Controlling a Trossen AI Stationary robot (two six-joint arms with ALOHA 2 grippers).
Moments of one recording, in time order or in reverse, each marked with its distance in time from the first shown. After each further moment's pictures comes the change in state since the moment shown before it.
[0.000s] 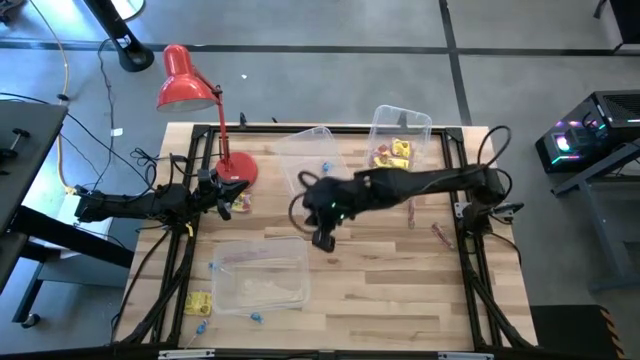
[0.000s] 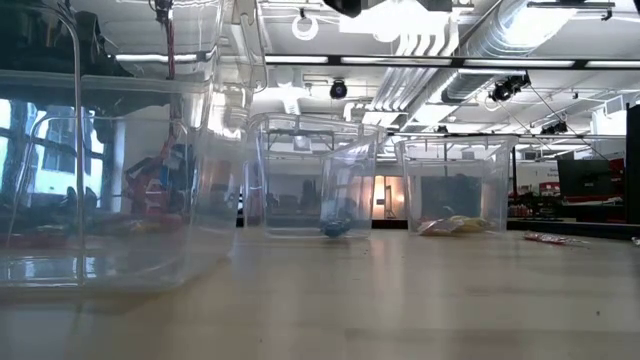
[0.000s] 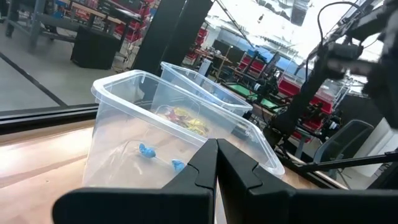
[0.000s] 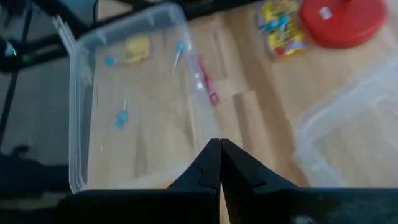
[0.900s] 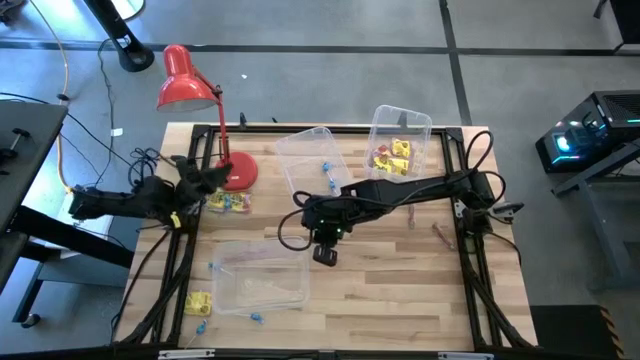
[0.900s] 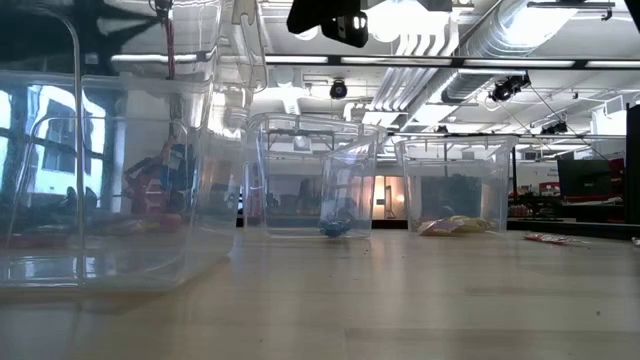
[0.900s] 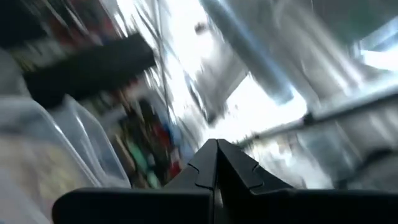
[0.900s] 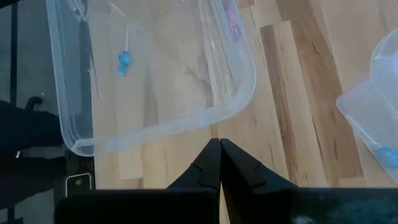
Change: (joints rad) left arm -0.001 0.106 0.060 0.478 0.040 -0.452; right arm 0.027 0.085 0.000 -0.105 -0.105 0.045
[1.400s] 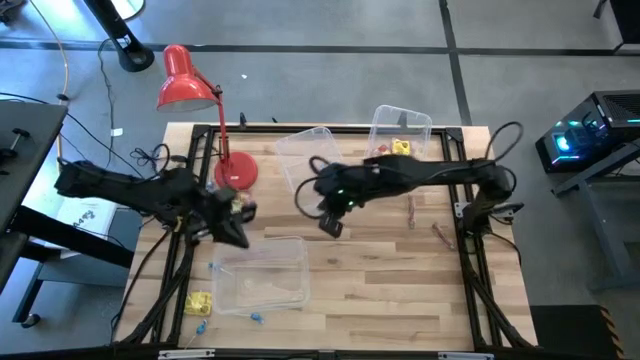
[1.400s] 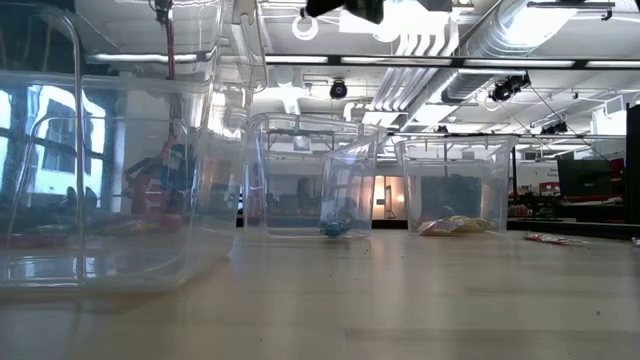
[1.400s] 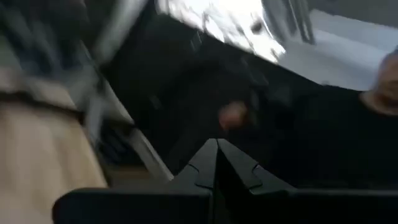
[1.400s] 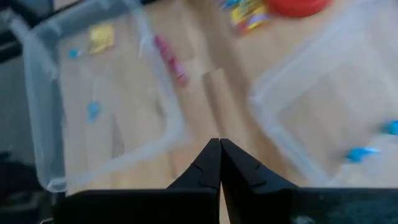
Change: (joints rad) left arm -0.081 0.639 0.449 -0.113 1.040 0.148; right arm -0.073 -0.140 0.000 -0.035 0.161 0.018
